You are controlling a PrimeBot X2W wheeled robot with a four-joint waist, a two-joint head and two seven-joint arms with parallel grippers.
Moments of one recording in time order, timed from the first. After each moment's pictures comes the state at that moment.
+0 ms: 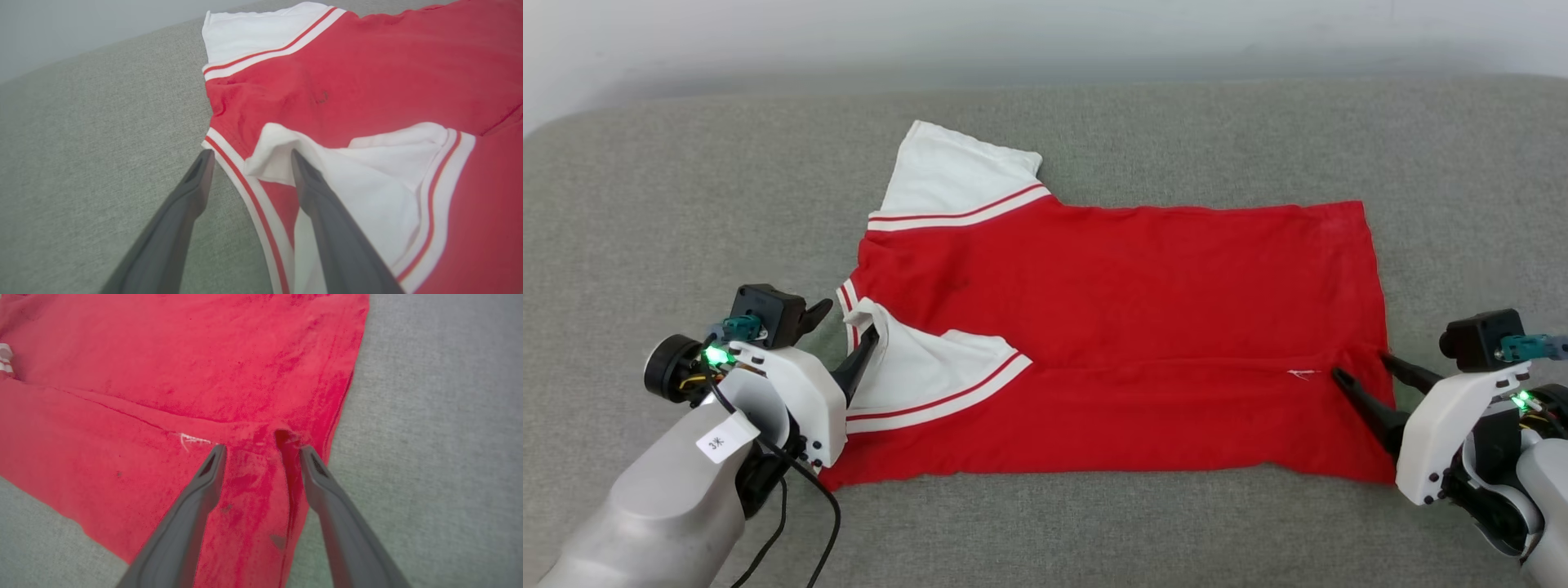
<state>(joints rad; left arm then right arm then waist) -0.69 0.51 -0.85 0.74 -0.76 -0.13 -0.18 -0.44 -0.56 0.55 0.48 0.77 0.13 0.13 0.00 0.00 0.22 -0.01</state>
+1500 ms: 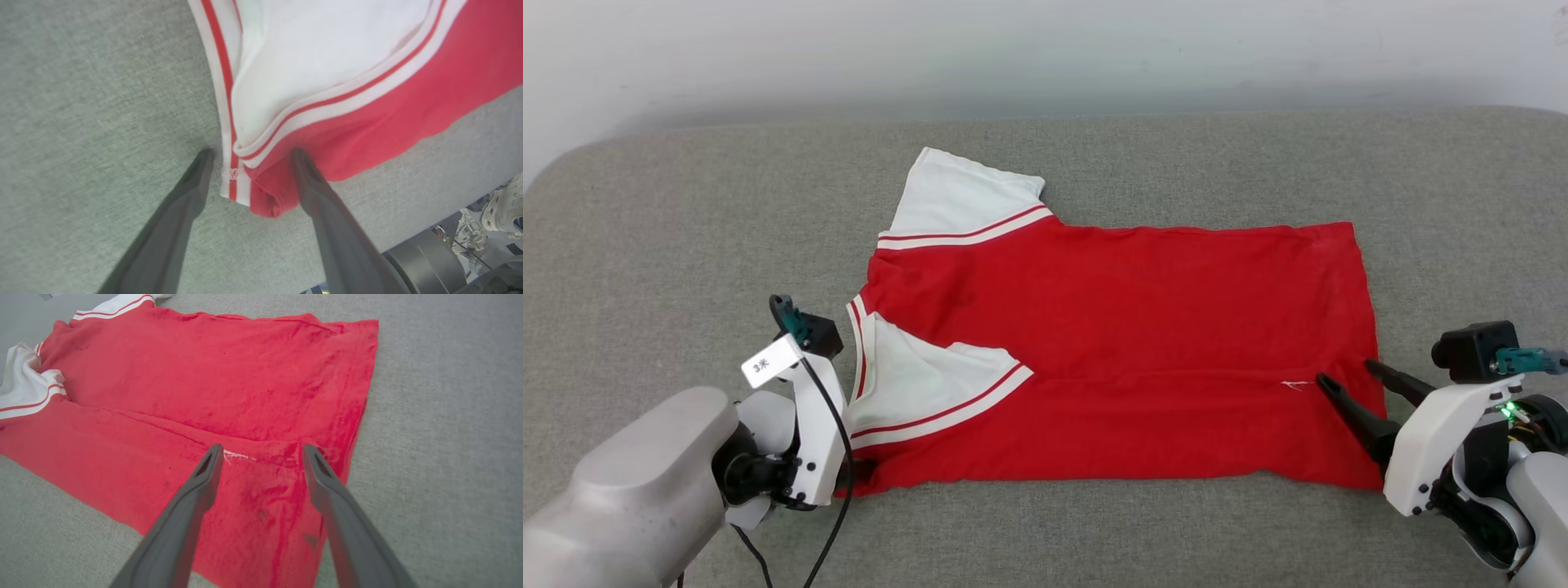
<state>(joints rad) -0.81 0.63 -1.18 0.61 -1.24 -0.13 0.68 -0.40 -0.54 0.52 0.42 0.77 0.13 0.11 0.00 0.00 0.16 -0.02</state>
